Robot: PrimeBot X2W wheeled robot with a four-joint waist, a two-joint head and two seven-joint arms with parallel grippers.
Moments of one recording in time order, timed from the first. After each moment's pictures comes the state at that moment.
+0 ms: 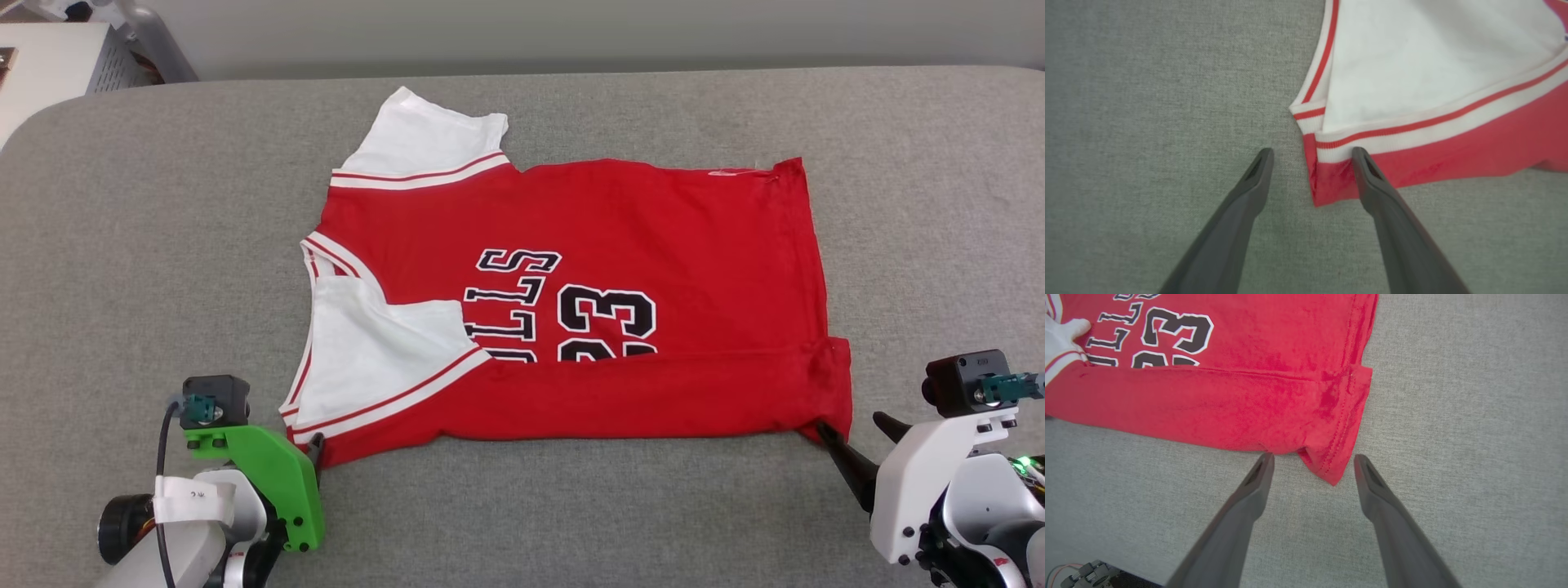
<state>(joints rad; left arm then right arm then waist) -0.24 0.59 -0.59 0.15 -0.85 0.36 0.30 0.00 -0.26 0.01 -0.21 0.38 0.13 0.73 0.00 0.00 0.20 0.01</state>
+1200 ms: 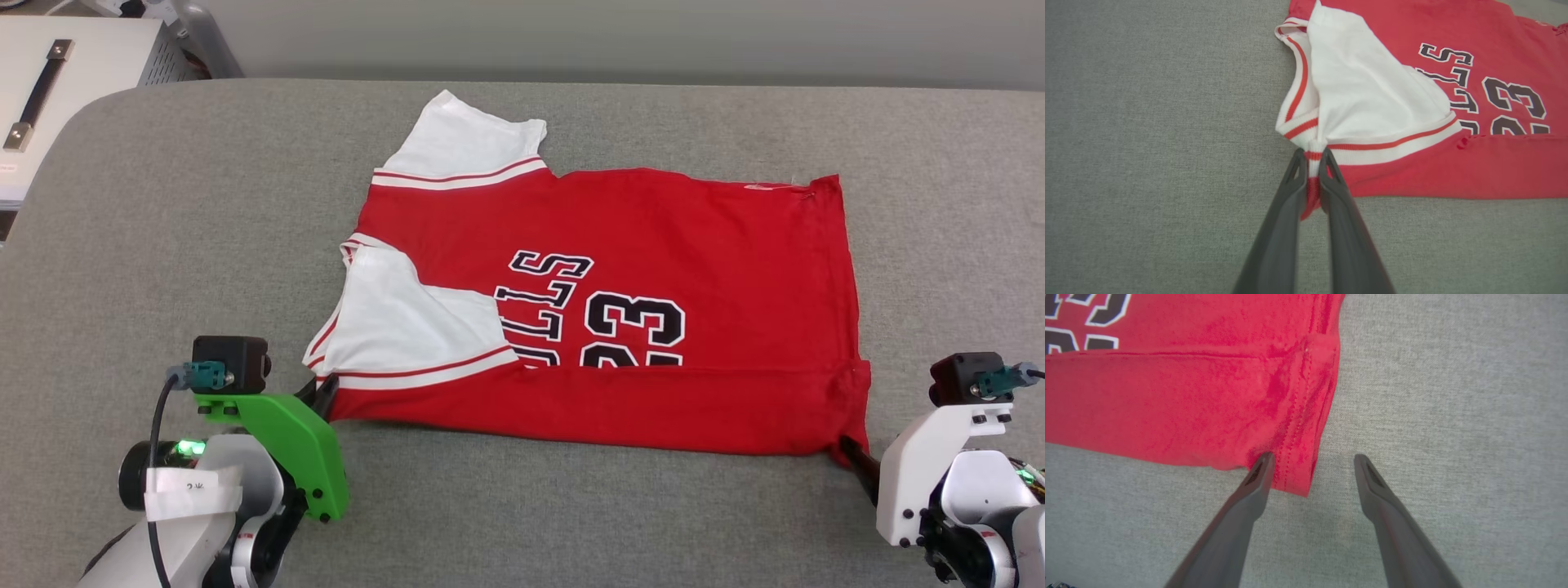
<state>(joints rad) -0.27 0.61 -0.58 0.00 -0.85 0.33 0.26 -0.08 -0.21 -0.06 -0.01 0.28 0.13 0.75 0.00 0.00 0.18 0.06</state>
